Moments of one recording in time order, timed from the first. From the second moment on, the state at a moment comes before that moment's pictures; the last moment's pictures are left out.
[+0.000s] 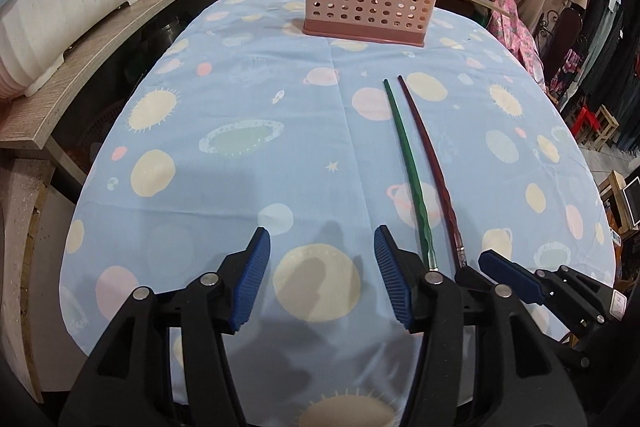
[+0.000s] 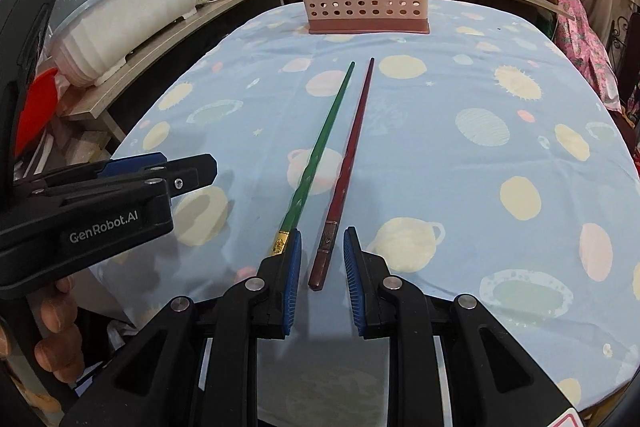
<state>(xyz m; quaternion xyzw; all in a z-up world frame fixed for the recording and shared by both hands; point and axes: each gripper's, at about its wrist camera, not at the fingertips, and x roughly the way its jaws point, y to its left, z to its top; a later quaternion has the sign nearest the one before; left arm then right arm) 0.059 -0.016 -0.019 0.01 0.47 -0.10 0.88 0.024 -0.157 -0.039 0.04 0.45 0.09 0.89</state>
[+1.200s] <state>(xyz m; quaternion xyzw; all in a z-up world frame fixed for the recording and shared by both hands) 0.046 -0.062 -0.048 0.04 0.50 -0.17 0.85 0.015 -0.199 -0.048 0.06 0.44 0.02 0.90</state>
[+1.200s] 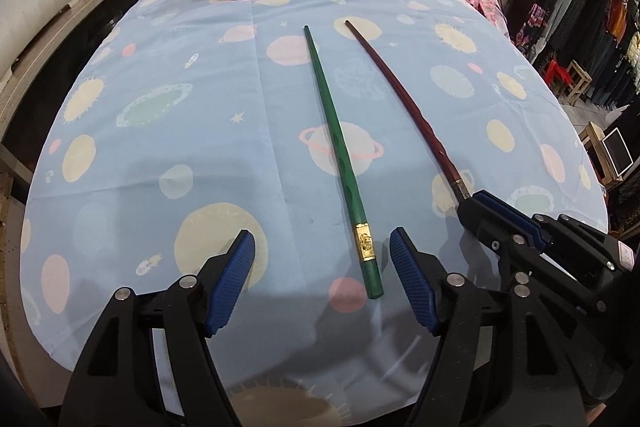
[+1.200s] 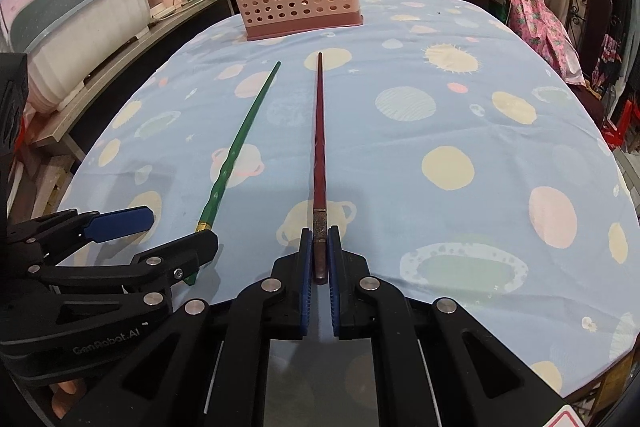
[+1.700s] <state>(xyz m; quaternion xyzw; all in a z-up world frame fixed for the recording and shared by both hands) 0.043 -0.066 -0.049 0.06 0.49 -0.16 0.85 0.015 -0.199 -0.049 0.06 0.44 0.02 0.90</state>
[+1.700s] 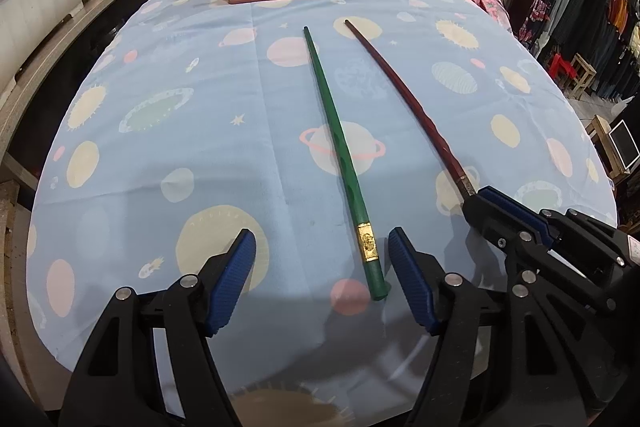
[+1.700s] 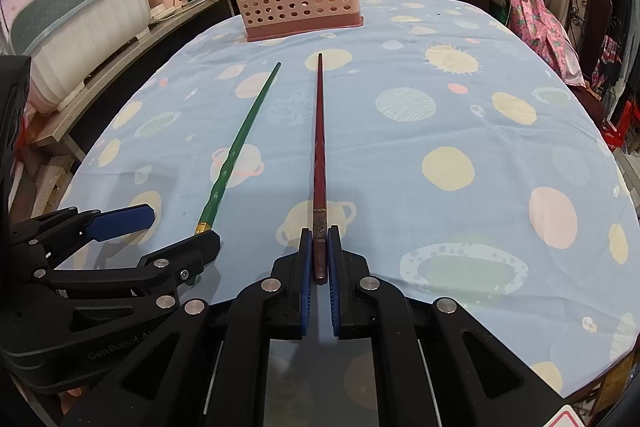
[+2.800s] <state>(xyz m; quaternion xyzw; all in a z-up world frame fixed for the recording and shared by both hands) 0.052 -0.053 -0.011 0.04 0.47 -0.15 0.87 0.023 -0.198 -0.018 0.07 0.42 0.04 0.90</state>
